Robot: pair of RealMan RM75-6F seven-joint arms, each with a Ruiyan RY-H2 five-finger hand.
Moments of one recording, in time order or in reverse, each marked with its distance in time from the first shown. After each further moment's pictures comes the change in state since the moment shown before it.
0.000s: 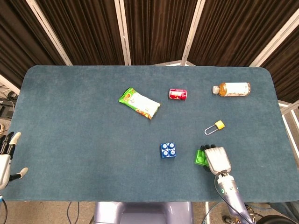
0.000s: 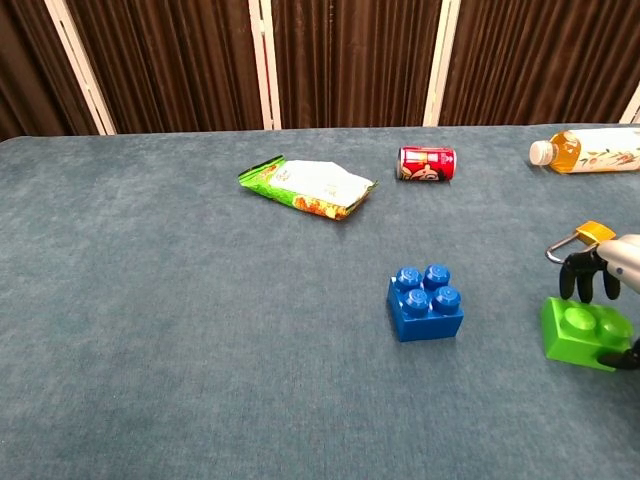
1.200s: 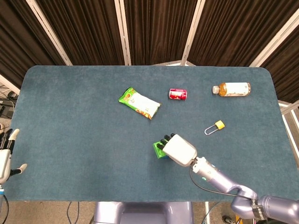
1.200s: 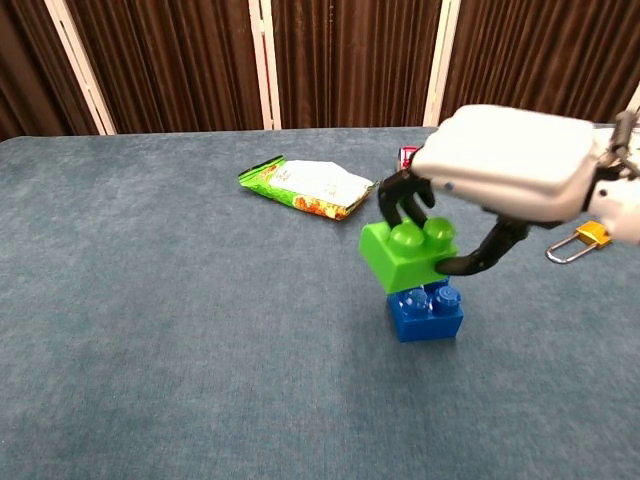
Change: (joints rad) left arm -0.041 -0.022 -0.038 0.016 -0.115 -0.049 0.038; right arm 0.356 0.131 0.044 -0.034 -0.490 -0.196 0.216
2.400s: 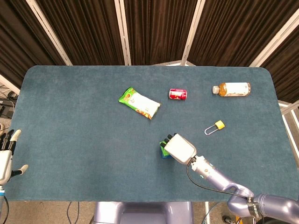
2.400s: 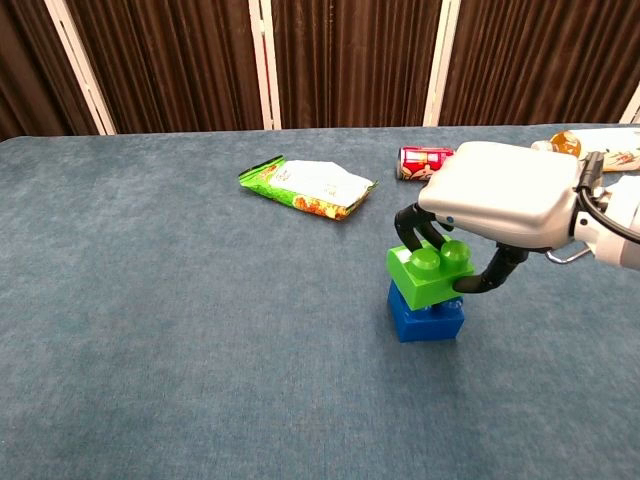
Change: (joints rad) left arm -0.002 -0.004 0.015 0.001 0.017 0.009 0.001; right arm 0.017 -0.026 -0.030 0.038 0.143 -0.058 -0.127
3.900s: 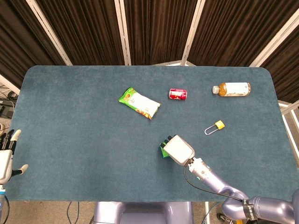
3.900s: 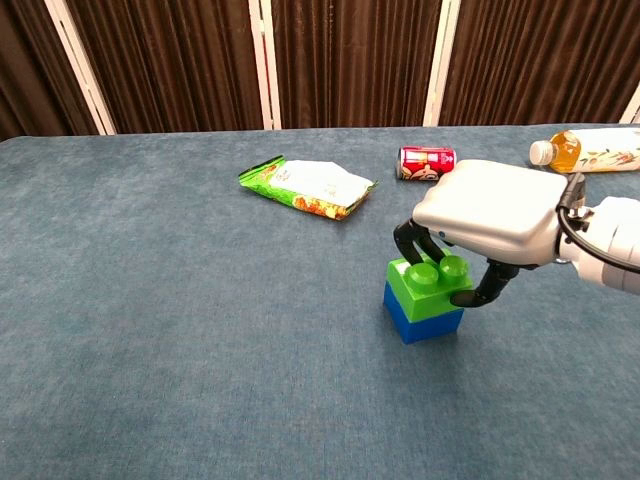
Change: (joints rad) left arm -0.009 -0.007 -0.001 0.008 -0.018 -0.007 0.010; right arm -0.004 -0.051 -0.007 -0.023 0.124 0.008 -0.113
